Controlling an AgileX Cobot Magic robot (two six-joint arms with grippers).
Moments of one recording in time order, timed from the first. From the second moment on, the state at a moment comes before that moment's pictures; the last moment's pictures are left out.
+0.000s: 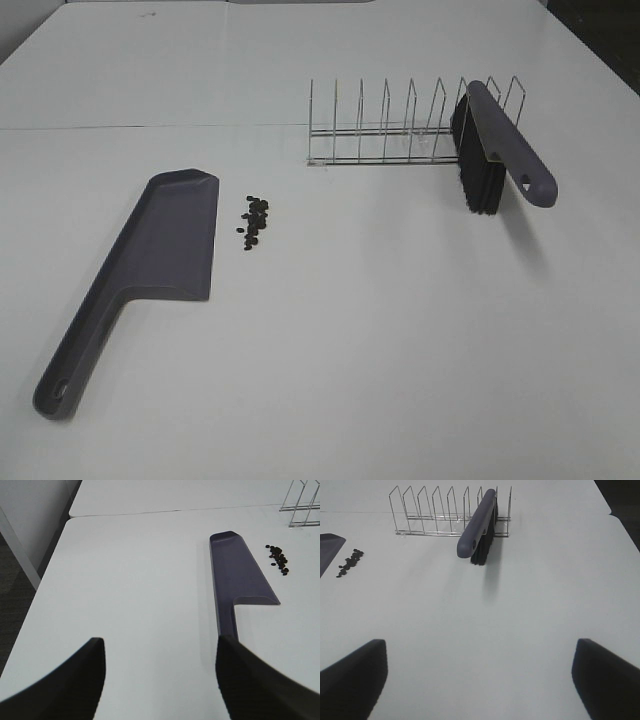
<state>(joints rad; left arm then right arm) -0.05 0.00 -0.50 0.00 1.06 0.00 -0.01 -0.01 -0.51 0.03 1.06 -0.03</state>
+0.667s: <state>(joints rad) -0.05 0.24 -0.53 -0.06 0.80 0.00 -0.01 -0.01 -0.51 0.03 1.06 -0.03</state>
